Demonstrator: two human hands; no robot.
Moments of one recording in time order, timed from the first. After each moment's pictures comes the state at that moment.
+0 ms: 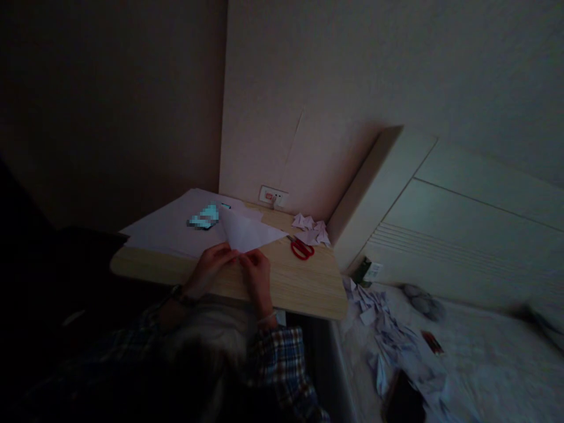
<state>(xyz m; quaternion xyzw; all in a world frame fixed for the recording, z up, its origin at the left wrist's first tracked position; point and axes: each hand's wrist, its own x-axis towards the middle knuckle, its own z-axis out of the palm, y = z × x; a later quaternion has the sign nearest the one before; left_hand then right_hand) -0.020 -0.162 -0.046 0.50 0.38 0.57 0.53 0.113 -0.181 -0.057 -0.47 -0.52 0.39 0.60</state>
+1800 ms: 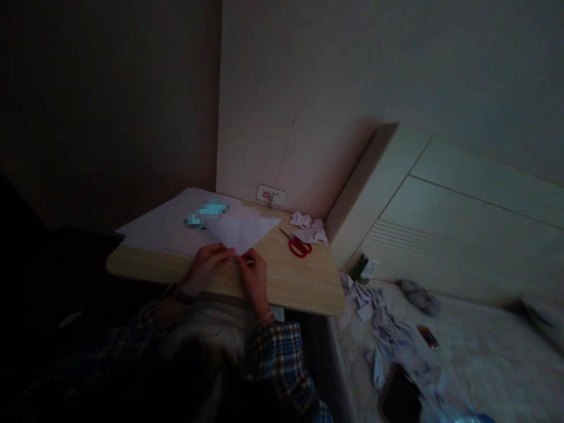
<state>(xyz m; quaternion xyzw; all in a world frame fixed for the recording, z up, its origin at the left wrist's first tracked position) -0.019 -0.163 -0.049 0.45 0.38 0.58 0.56 0.109 -0.190 -0.056 -0.50 -0.56 0.33 0.57</state>
